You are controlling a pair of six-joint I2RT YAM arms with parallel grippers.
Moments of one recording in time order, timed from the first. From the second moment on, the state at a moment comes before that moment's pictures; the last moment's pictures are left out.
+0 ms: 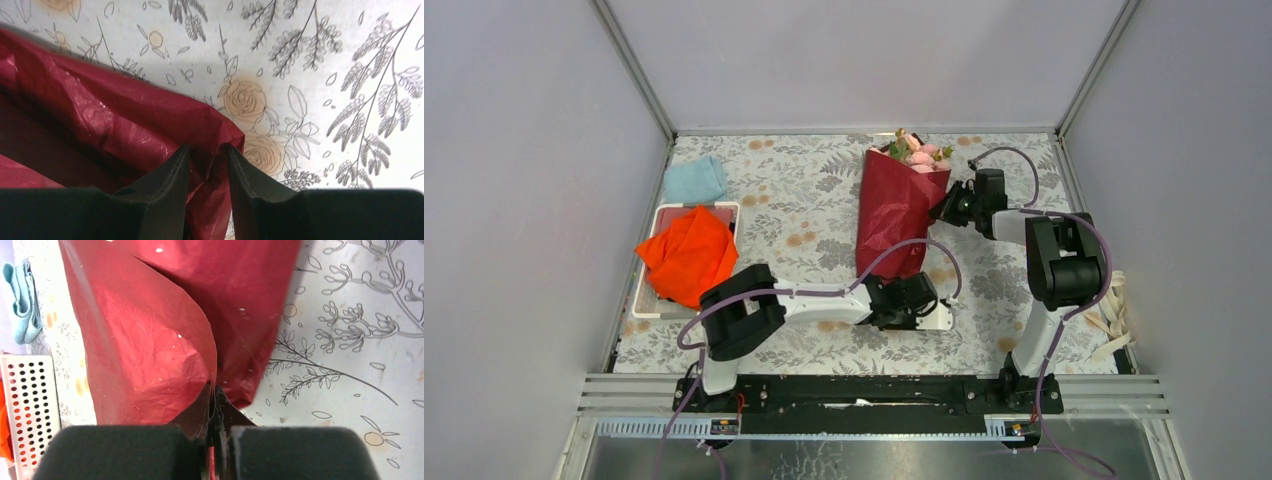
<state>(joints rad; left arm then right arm) -1.18 1.92 1.23 -0.42 -0.08 0.49 0.10 1.89 0.97 0.24 -0.40 0.56</state>
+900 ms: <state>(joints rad) -0.98 1.81 1.46 -0.88 0.13 0.41 0.10 1.95 0.97 0.24 -0.42 0.54</state>
